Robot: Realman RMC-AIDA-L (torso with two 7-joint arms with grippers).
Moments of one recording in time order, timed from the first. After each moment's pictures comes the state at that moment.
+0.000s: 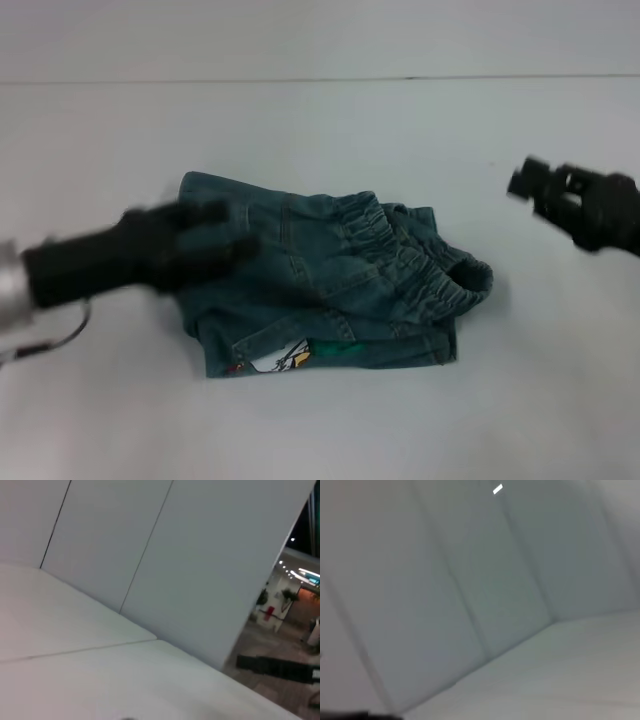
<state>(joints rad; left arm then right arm) -0.37 -2.13 0.80 0.79 1.78 1.59 -1.55 0.48 2.07 -0.22 -0.49 -2.04 -1.66 1.24</state>
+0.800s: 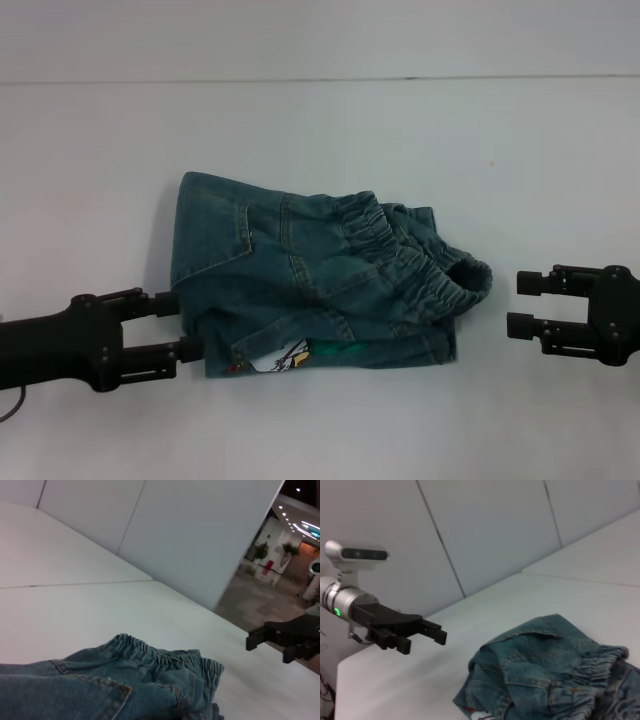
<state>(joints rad) -0.33 -2.10 0.60 0.81 2.07 1.77 -1.50 0.44 2.02 -0.44 -0.60 -2.19 -1.78 1.32</state>
